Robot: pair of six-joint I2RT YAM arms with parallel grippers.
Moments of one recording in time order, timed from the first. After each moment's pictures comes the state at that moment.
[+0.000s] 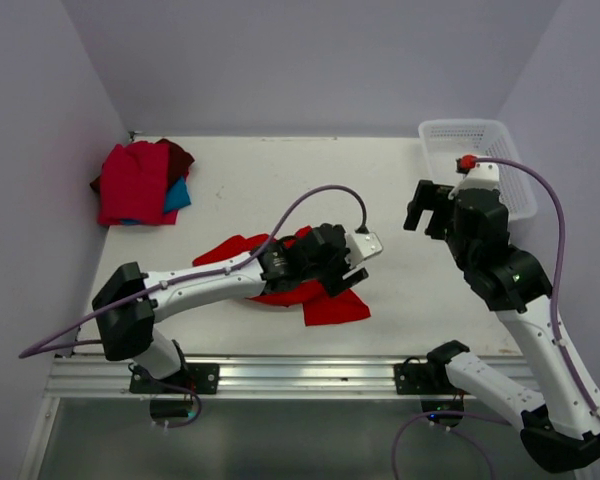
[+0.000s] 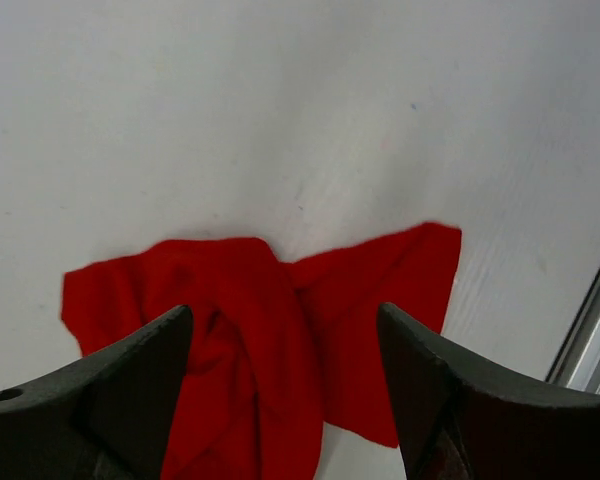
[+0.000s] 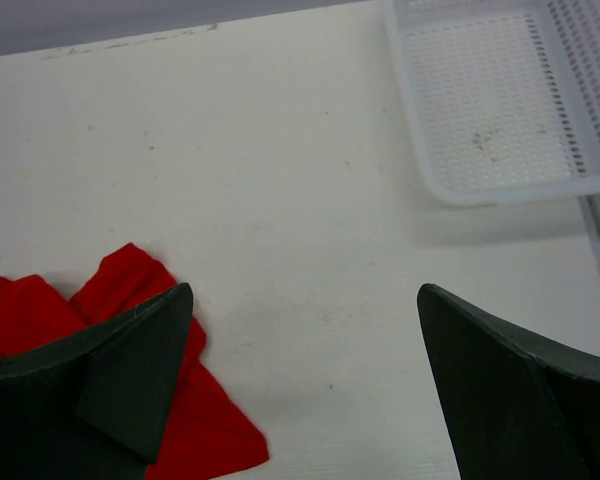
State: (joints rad) left arm -1.09 1.55 1.23 -0.29 -0.13 0.12; right arm 0.44 0.87 1.21 -0.74 0.39 0.30
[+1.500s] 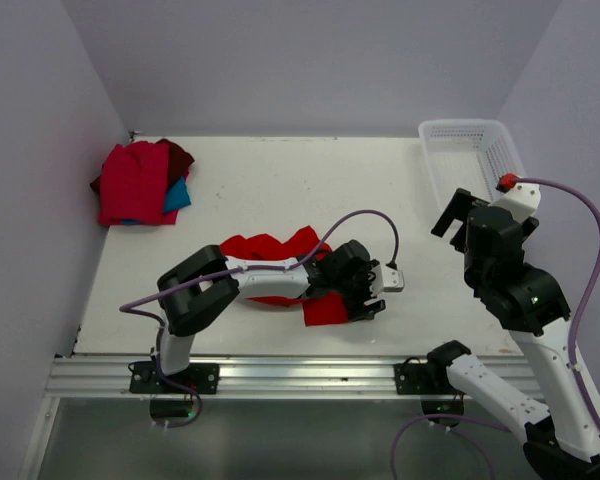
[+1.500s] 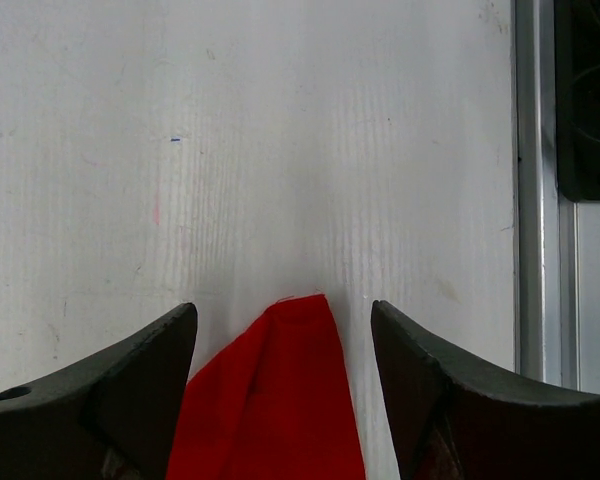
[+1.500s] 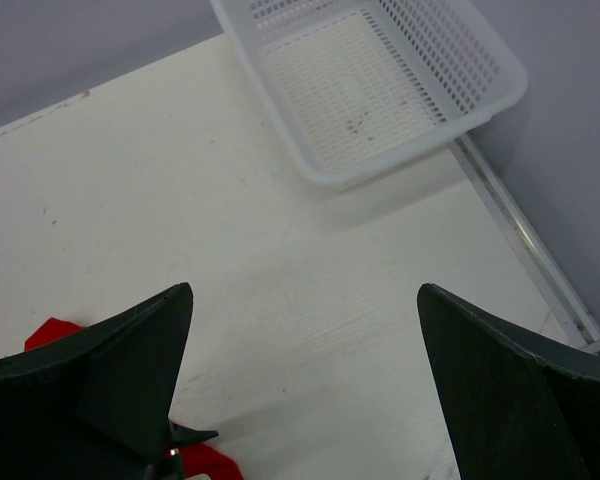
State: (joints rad) left arm -1.10 1.94 1.23 -0.03 0.37 0.25; right arm 0.44 0.78 1.21 -0.90 0.74 0.47
